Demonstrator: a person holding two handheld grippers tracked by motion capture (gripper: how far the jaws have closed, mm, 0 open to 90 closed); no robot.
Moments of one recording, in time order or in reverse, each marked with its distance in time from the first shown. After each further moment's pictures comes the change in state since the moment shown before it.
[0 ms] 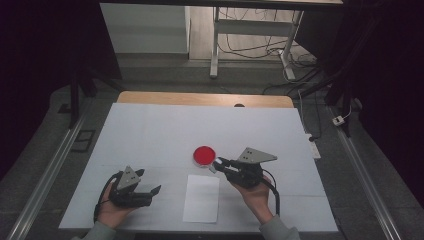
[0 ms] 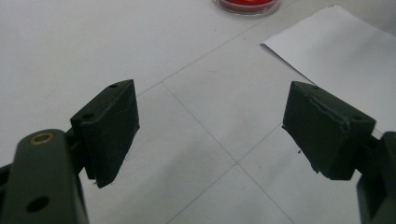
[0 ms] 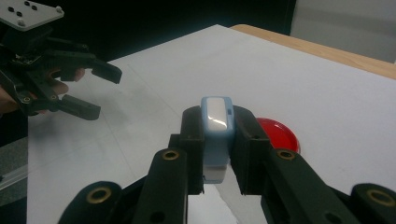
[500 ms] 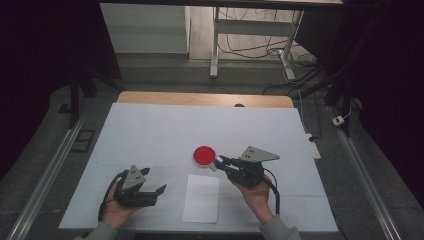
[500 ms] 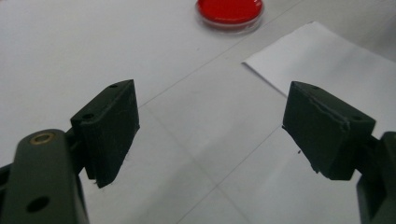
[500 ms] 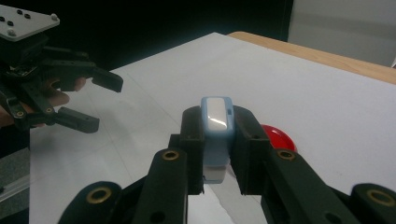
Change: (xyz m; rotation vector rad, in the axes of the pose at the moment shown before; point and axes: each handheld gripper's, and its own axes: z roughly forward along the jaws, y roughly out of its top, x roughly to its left) left arm -0.014 0.015 0.003 -0.025 -0.018 0.040; right arm -0.002 0.003 -0.002 -0.027 -0.001 0.023
